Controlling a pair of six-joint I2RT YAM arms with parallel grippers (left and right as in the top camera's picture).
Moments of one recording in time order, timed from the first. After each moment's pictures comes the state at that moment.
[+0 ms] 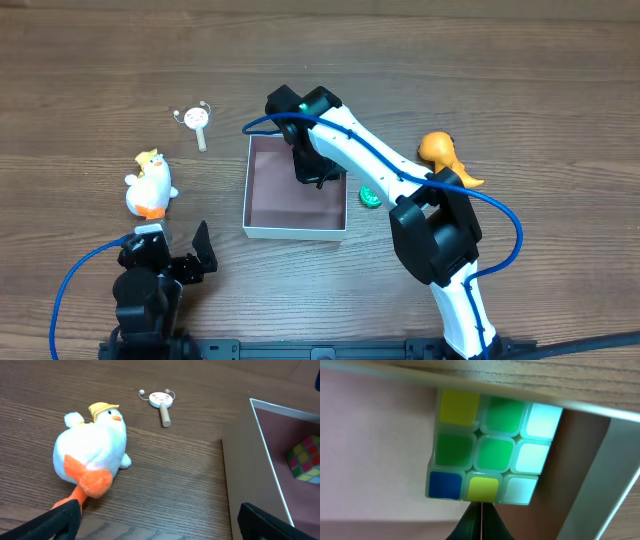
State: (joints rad) left arm 0.07 0.02 0.15 -0.58 0.02 -0.20; right arm 0.70 2.24 1.91 -1.32 0.17 0.56
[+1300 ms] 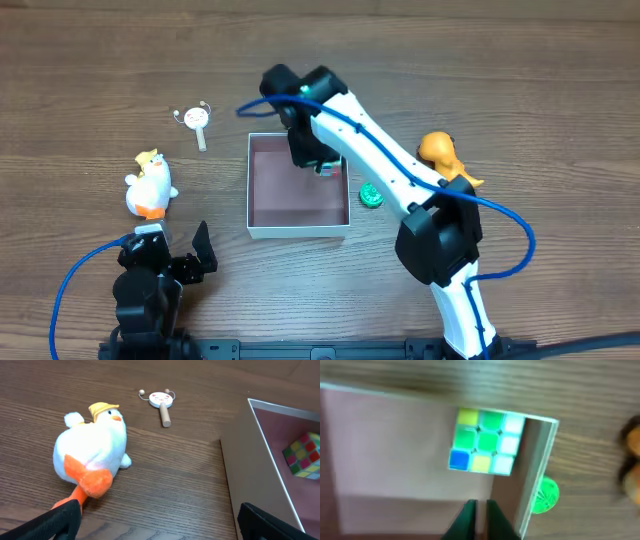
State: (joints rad) left arm 0.07 0.02 0.15 -0.58 0.02 -0.20; right arm 0.70 2.24 2.15 -1.48 0.19 0.49
